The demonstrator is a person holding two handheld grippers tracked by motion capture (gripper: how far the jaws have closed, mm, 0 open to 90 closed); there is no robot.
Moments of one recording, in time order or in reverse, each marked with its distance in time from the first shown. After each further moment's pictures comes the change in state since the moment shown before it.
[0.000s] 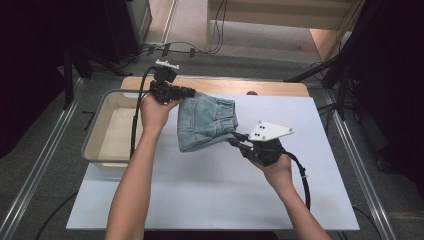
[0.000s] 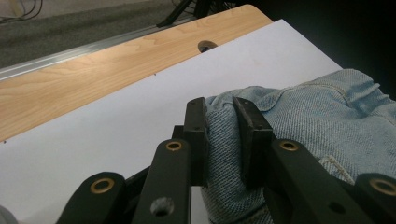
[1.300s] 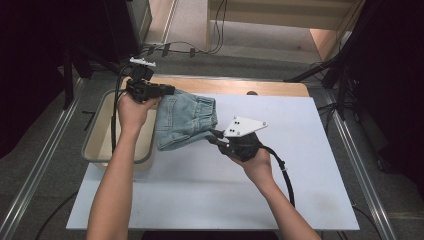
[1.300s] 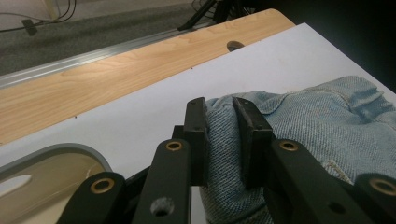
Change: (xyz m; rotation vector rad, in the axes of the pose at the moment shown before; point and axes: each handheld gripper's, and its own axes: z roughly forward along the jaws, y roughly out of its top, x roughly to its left) left arm 0.030 -0.011 -0.044 -0.019 0.066 -0.015; right arm 0.022 0.032 0.035 -0.008 0.061 -0.046
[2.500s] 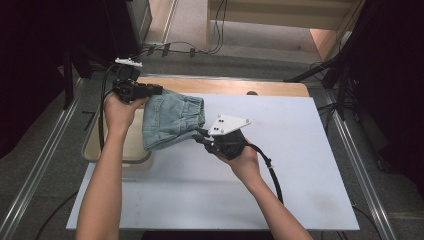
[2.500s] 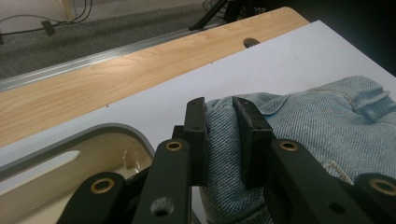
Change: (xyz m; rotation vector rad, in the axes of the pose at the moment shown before) left arm 0.020 -0.009 -0.021 -0.008 0.038 0.002; right arm 0.013 0.019 0.022 0.003 0.028 -0.021
